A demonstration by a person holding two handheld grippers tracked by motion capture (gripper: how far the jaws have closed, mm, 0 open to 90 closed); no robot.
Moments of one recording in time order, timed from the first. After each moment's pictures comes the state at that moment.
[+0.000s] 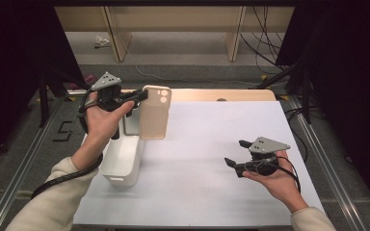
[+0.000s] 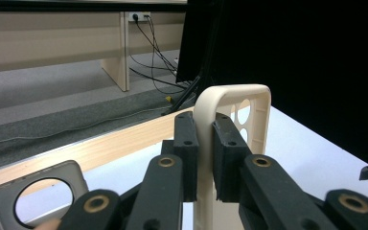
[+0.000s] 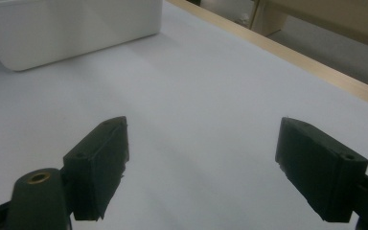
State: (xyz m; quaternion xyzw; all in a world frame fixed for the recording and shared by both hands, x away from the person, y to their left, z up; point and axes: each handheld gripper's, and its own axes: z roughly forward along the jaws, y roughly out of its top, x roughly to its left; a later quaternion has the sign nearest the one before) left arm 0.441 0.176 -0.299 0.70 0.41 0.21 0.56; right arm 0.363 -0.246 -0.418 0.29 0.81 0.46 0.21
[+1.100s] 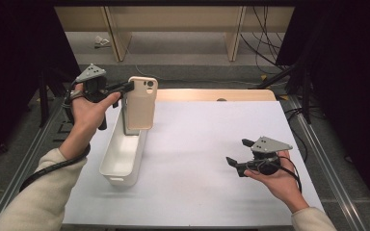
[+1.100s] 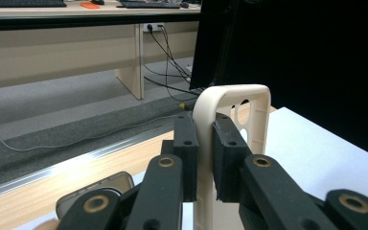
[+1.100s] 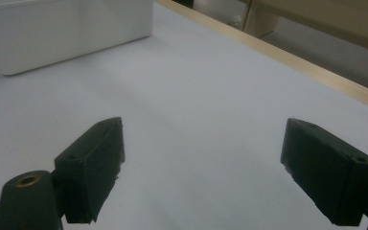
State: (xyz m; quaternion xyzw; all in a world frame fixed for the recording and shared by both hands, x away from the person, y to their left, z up) left arm 0.463 0.212 -0.294 0.69 0.40 0.24 0.55; right arm 0.363 -0.249 -0.418 0.30 0.81 0.46 0.22
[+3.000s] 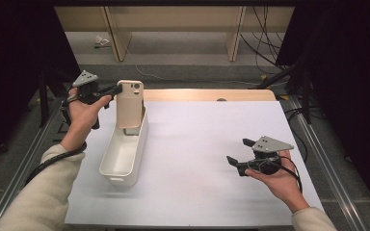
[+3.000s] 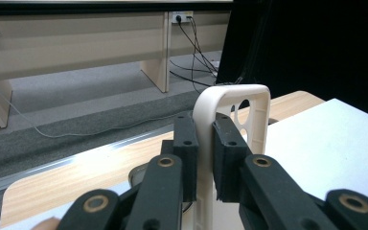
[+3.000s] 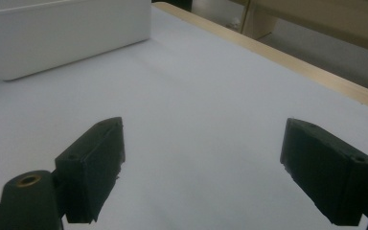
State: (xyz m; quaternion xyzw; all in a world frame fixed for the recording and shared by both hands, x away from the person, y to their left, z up) left arm 0.502 0.255 -0.346 0.68 0.43 0.26 0.53; right arm 0.364 -0.251 -0.418 0.31 0.80 0.46 0.22
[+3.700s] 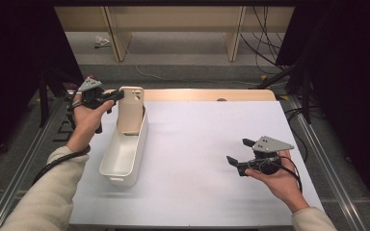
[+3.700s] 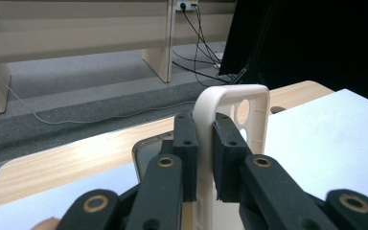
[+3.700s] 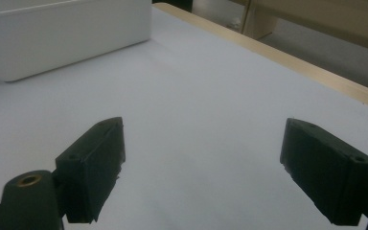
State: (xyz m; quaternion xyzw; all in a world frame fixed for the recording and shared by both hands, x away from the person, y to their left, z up) left arm 0.509 0.255 -0.372 0.68 0.45 0.25 0.53; right arm 0.364 -0.252 -0.418 0.31 0.80 0.47 0.22
